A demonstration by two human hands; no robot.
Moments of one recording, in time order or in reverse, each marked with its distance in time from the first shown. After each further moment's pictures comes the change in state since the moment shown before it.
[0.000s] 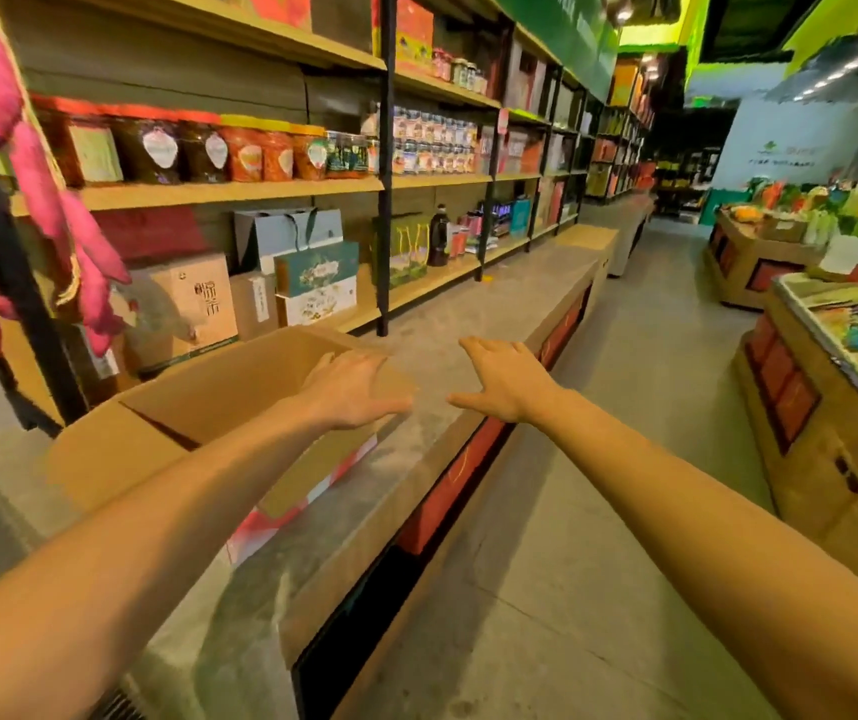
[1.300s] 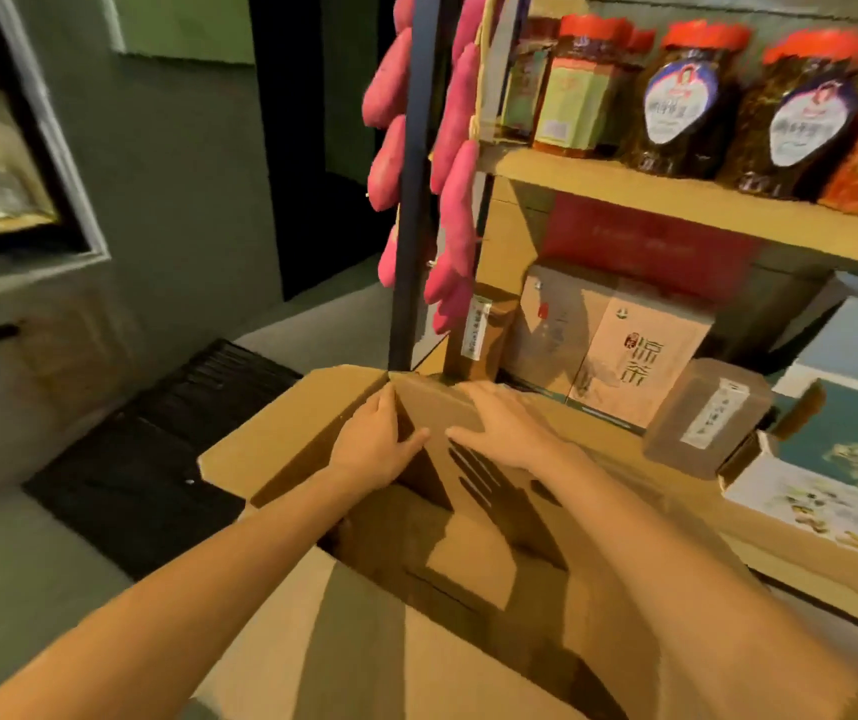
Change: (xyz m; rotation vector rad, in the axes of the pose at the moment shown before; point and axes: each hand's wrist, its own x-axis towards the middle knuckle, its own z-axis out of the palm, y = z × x) left_hand 0.129 -0.234 0.122 -0.154 0.599 -1.675; right_hand 0.470 -0.210 0.155 0.374 -0.222 -1.368
